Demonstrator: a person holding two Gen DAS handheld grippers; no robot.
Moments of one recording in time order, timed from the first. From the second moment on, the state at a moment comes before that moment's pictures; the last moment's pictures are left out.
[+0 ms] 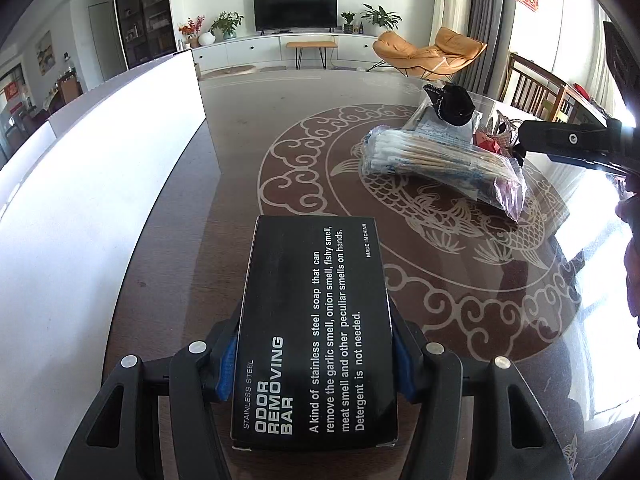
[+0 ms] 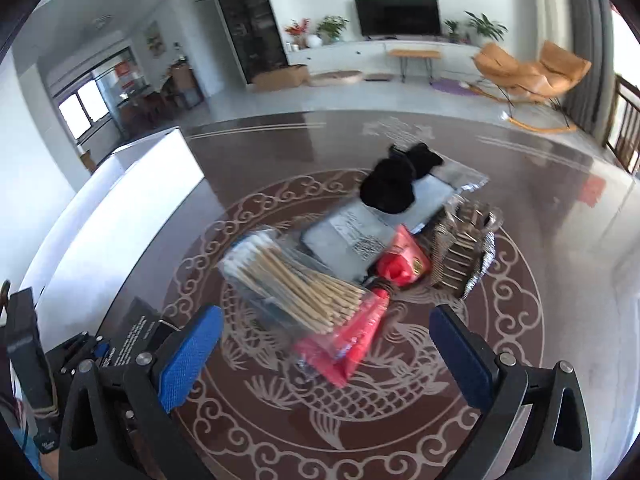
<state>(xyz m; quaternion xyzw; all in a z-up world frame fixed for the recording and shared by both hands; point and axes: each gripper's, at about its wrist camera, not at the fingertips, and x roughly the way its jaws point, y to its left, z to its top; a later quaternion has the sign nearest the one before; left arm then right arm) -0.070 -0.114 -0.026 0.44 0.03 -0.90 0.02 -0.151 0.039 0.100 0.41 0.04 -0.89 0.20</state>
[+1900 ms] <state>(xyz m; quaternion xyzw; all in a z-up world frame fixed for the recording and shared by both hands) -0.055 -0.006 -0.023 0.46 -0.01 -0.89 -0.05 -0.039 0.171 0.049 0.43 0.09 -0.89 0.10</state>
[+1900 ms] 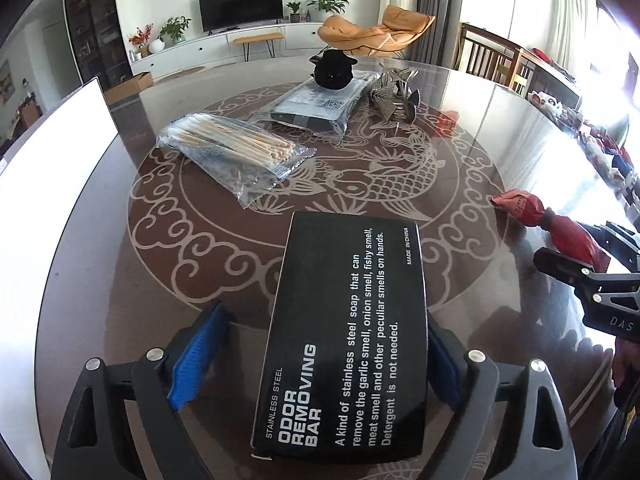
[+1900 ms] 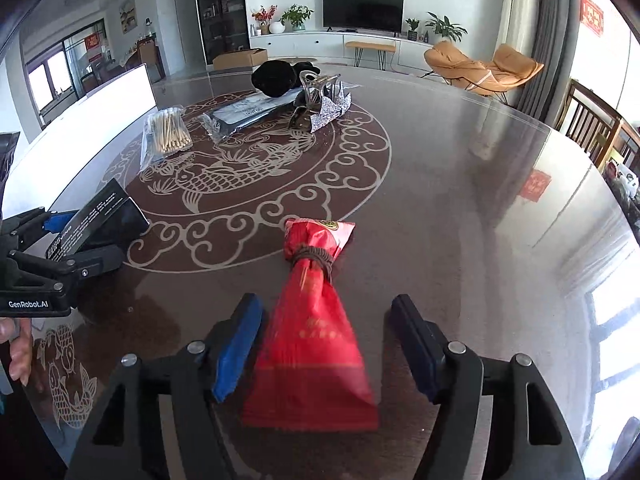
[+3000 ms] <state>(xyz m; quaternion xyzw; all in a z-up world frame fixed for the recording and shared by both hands) -0.059 -0.003 -0.027 0.47 -0.01 -0.88 -0.06 -0.044 0.165 0.041 0.44 0.10 -0.89 0.10</state>
